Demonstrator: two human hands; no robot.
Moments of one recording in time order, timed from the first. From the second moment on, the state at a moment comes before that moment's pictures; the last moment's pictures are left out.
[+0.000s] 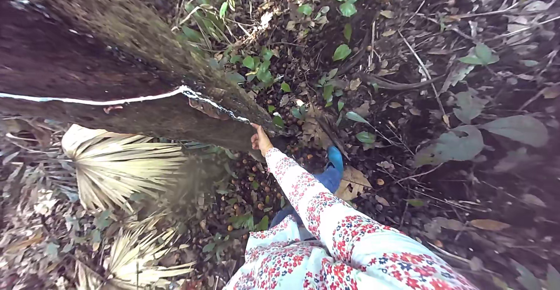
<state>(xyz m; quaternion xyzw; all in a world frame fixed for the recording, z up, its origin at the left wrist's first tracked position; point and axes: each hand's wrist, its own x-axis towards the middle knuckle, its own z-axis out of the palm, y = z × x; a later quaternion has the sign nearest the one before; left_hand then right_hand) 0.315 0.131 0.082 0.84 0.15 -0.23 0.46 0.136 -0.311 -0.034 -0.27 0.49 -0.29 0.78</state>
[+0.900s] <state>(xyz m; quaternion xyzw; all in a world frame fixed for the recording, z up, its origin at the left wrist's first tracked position) 0.324 0.120 0.064 0.83 0.18 -0.21 0.49 0.138 -0.315 -0.047 -0.29 0.48 -0.30 0.77</state>
